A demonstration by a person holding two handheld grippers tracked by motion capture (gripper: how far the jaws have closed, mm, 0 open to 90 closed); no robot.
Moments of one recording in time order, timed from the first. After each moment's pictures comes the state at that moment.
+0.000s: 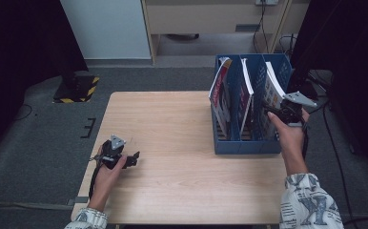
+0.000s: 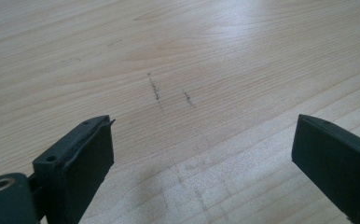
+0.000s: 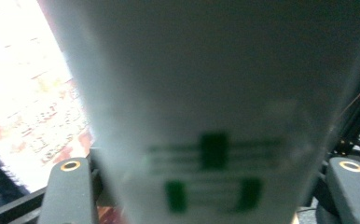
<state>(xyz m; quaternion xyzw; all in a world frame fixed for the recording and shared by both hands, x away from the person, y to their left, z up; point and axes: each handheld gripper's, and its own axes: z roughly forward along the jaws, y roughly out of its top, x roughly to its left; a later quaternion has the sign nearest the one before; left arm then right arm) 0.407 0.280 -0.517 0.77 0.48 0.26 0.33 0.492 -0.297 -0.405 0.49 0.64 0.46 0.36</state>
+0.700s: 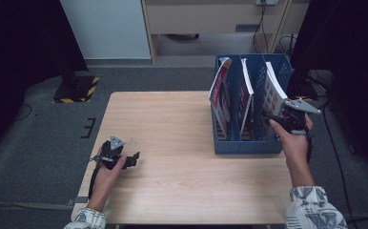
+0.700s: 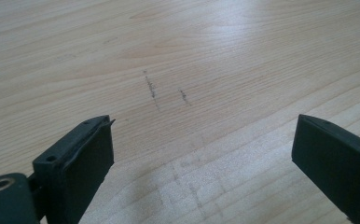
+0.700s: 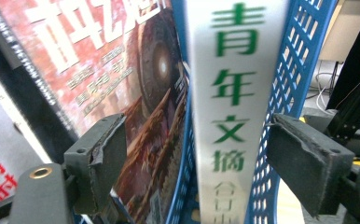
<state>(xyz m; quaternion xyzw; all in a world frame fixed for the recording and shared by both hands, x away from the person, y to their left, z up) 0.406 0.281 -0.519 0.77 0.48 0.25 0.34 0.463 -0.297 -0.403 0.50 0.65 0.45 0.35</state>
